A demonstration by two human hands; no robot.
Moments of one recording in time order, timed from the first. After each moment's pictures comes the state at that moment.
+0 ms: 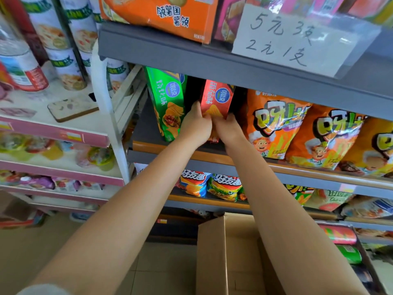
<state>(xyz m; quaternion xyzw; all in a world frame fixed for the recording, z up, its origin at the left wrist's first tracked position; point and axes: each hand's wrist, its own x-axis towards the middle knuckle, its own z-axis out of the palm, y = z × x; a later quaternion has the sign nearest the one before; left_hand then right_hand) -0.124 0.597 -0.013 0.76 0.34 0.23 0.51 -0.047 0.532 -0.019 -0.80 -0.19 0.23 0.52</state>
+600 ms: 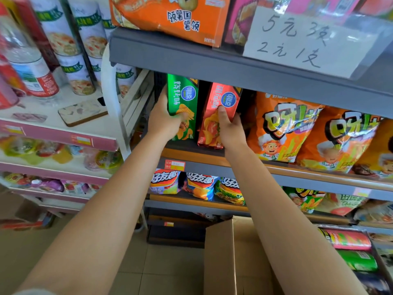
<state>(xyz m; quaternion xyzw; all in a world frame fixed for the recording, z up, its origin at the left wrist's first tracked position) -0.167 0.672 -0.030 0.73 0.39 0.30 0.48 -0.061 0.544 -0.024 -0.76 -0.13 0.21 0.60</state>
